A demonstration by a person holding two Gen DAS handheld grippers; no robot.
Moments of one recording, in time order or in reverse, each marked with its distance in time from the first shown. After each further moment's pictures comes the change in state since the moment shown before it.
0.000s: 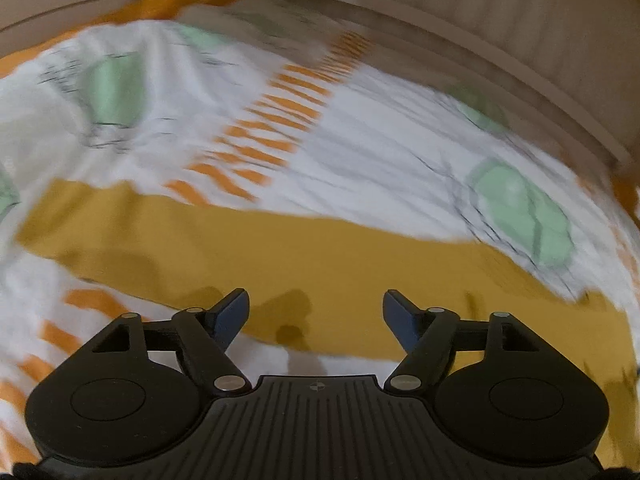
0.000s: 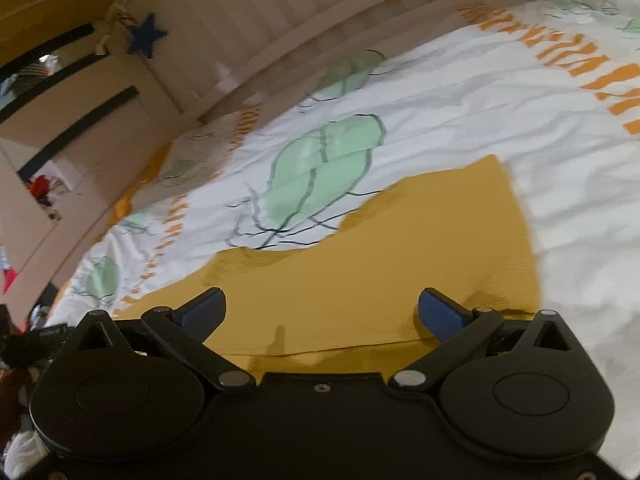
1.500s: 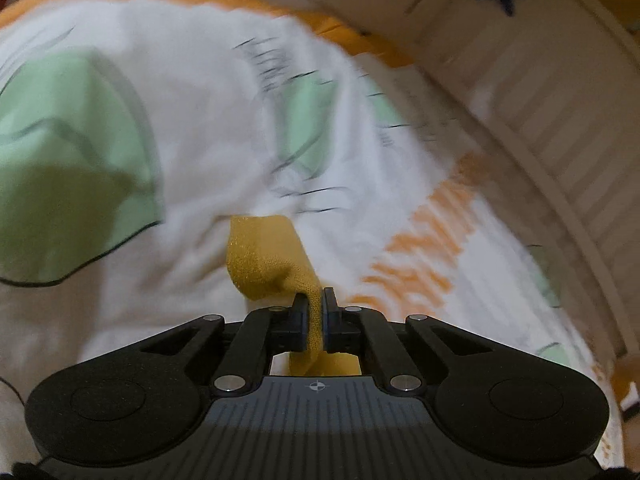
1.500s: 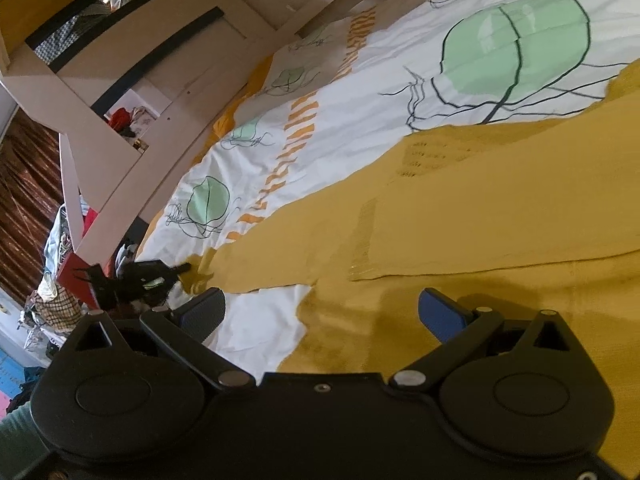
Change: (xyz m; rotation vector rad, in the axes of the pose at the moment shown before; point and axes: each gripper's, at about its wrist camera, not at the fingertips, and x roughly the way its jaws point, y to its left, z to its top) left arm 0.006 0.168 0.037 -0.423 -0.183 -0.013; right arm 0.087 0.138 -0.056 0.007 0.225 0.269
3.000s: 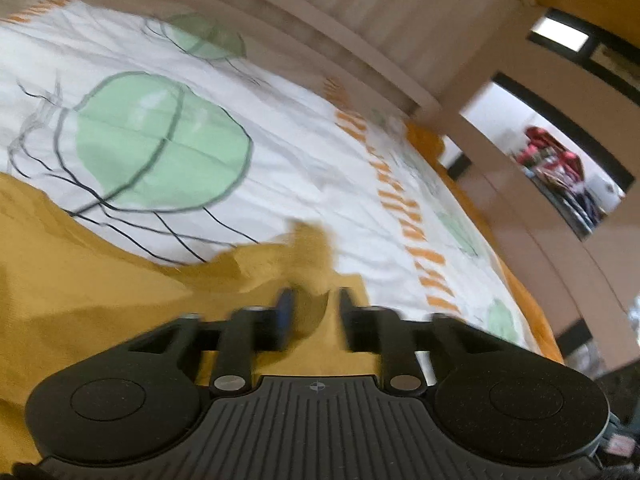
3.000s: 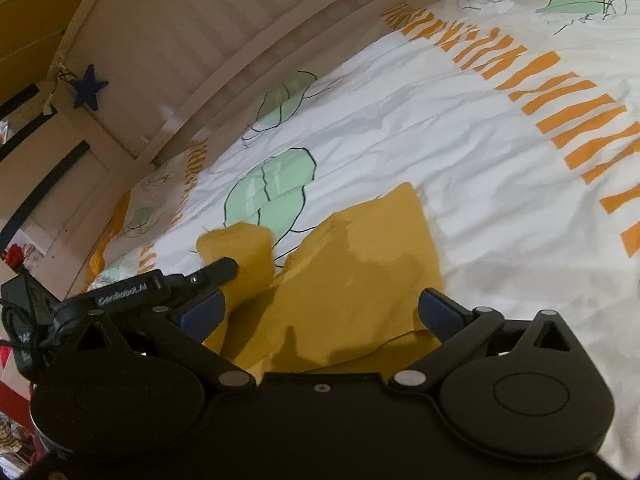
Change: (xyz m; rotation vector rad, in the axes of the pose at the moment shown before) left arm 0.035 -0.405 -0.288 0.463 0.431 -0.599; right arm -0.183 -0.132 0.053 0.196 -0.282 -0.366
